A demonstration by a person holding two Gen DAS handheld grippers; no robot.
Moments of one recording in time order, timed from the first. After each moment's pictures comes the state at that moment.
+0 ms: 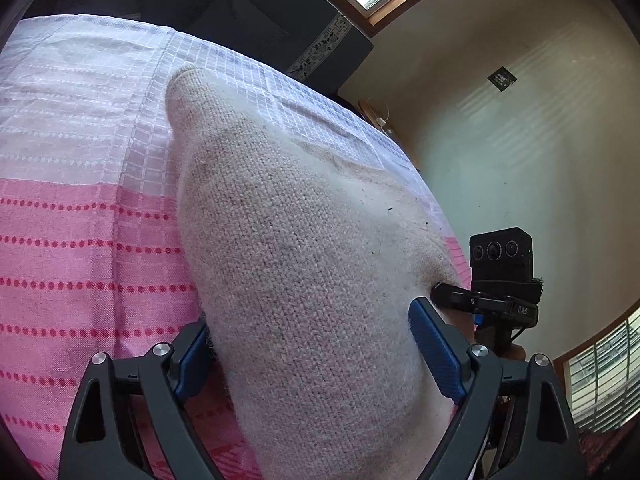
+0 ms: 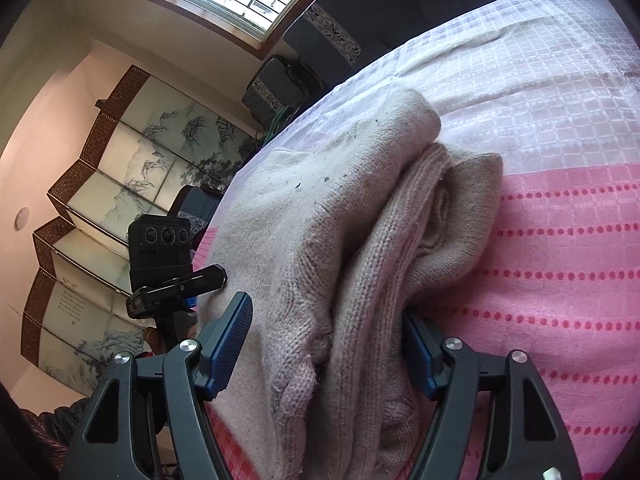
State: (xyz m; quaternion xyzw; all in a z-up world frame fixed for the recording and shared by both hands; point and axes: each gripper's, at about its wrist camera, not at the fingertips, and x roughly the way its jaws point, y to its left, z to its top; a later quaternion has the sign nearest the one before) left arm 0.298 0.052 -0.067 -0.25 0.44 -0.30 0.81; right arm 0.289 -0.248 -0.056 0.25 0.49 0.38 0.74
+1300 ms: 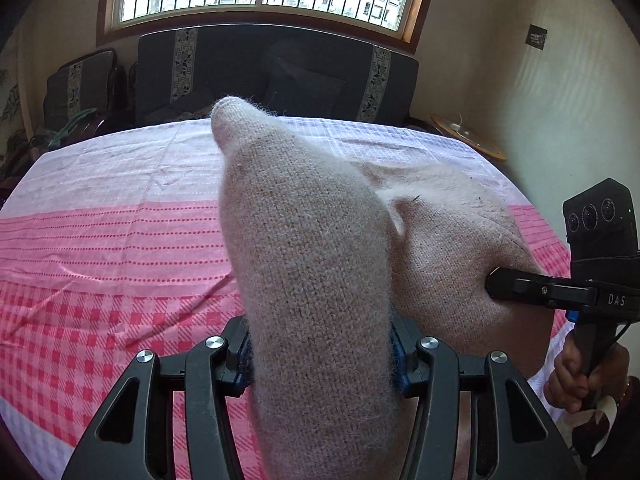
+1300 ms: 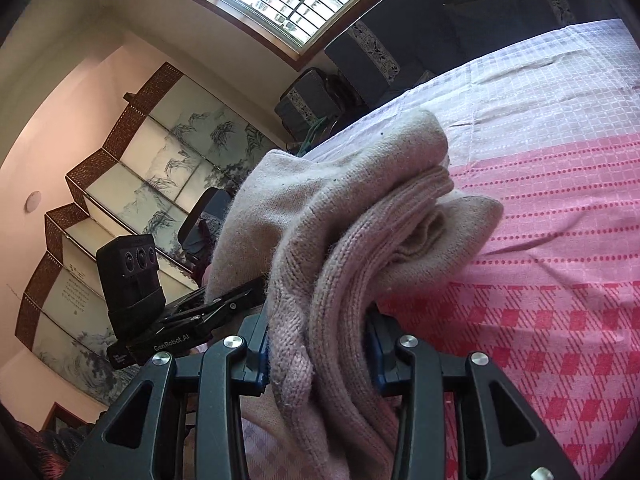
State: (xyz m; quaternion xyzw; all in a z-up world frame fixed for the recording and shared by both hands) left arm 0.126 0.049 0.016 -0.06 0.39 -0.11 0.91; right arm 0.177 -0.179 0.003 0.22 0.43 0.42 0.77
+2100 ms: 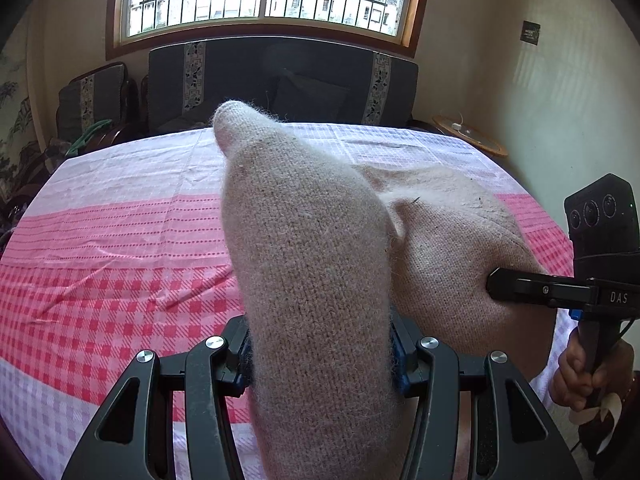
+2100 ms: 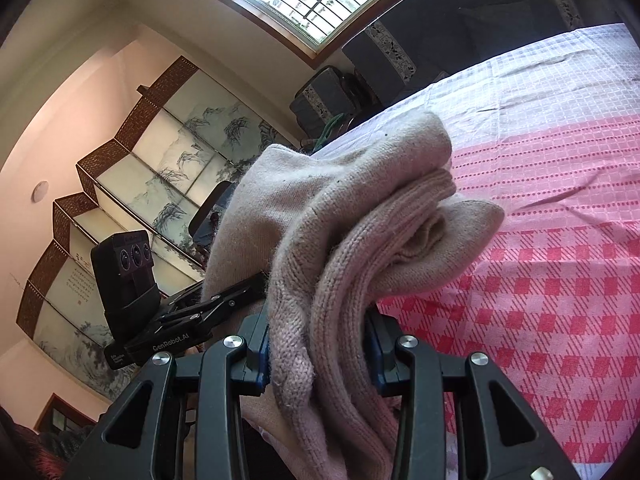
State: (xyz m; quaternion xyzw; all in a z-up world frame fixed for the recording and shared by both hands) left arm 0.063 0.062 0.033 -0.04 0.38 -0.10 0.92; right arm 0.159 -0.170 0.006 0.22 0.42 0.43 0.77
